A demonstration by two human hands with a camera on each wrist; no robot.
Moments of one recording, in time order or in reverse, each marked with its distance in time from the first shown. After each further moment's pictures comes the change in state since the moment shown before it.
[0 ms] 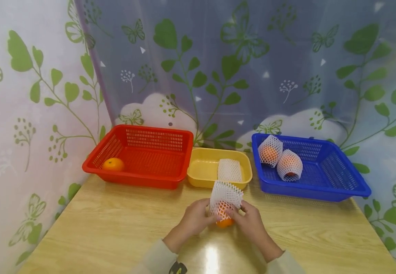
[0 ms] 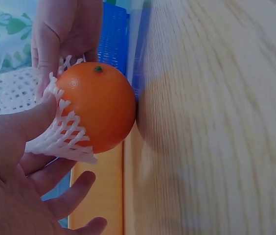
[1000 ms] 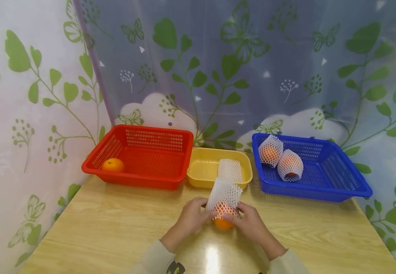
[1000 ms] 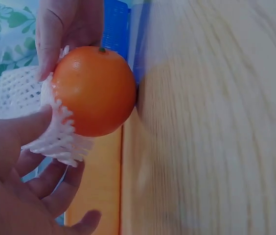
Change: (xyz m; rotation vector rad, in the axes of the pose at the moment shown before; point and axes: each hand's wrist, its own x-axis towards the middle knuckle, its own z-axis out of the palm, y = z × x) left_hand 0.002 -0.008 -0.003 -0.060 0.055 -0.024; right_hand 0.005 0.003 -0.009 -0.010 -0.222 0.047
